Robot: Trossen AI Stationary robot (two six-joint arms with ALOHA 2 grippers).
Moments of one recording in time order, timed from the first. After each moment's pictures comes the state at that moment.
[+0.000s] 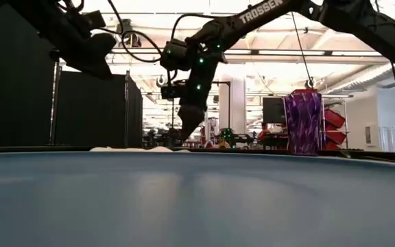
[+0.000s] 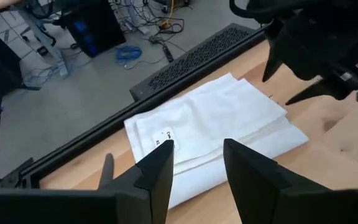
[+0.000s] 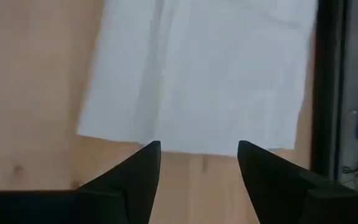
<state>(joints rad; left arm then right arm) -0.04 0.94 0.65 -0.58 -0.90 -0.54 -0.28 2.31 1.97 -0.81 0.24 -0.37</state>
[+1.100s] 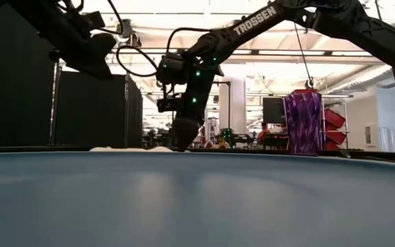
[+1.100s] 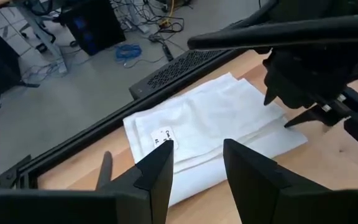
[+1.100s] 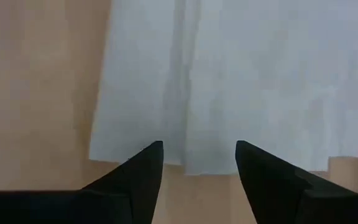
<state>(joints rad) -0.04 0.94 0.65 -0.58 -0.89 -0.57 -0.30 2.38 1.97 -0.77 0.19 -0.30</state>
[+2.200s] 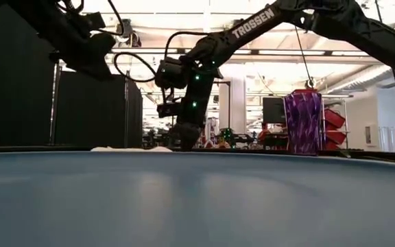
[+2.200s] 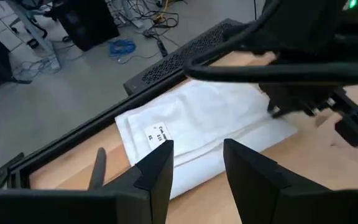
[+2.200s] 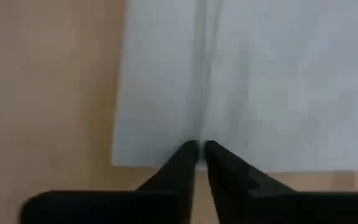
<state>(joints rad) -0.04 0.94 0.65 -0.58 -0.86 -0.57 -0.29 2.42 1.97 -0.75 0.17 -0.27</state>
